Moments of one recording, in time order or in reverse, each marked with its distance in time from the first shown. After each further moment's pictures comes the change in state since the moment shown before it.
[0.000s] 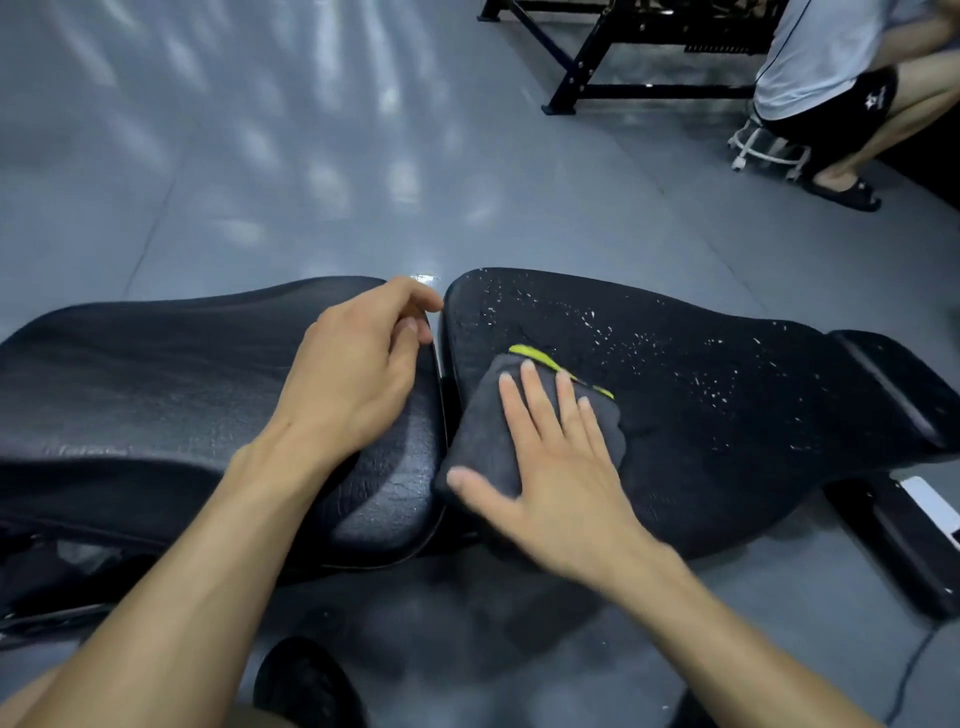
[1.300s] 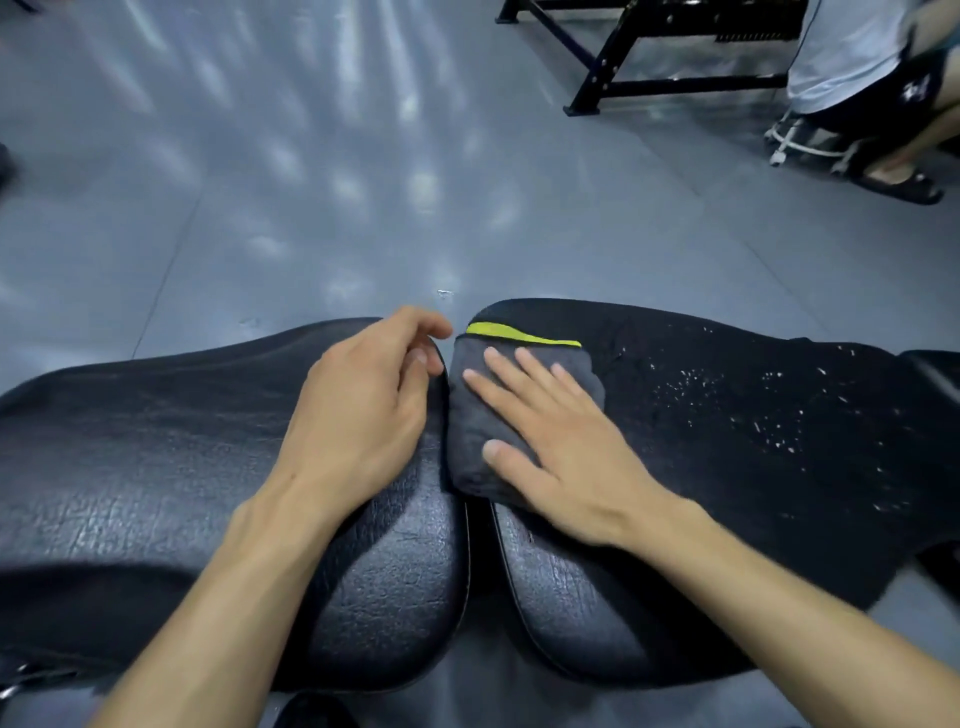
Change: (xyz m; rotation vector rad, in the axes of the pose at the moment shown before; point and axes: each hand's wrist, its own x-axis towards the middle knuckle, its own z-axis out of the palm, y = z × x) left_hand 0.033 -0.015 0.011 0.035 0.025 -0.002; right_hand 0.099 0.035 0.007 0.109 0.047 -0.405
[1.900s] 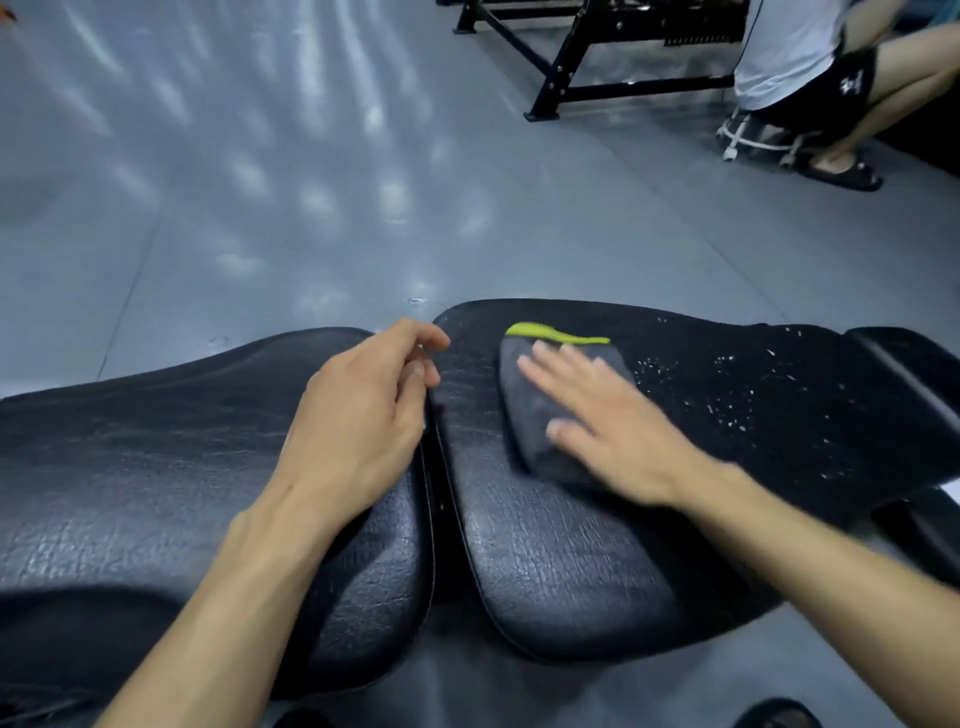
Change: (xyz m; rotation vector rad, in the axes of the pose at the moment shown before) left_hand -0.002 0.016 0.017 -0.008 -0.072 0.042; right_hand -0.037 0.069 -0.038 -0.005 -0.074 0.157
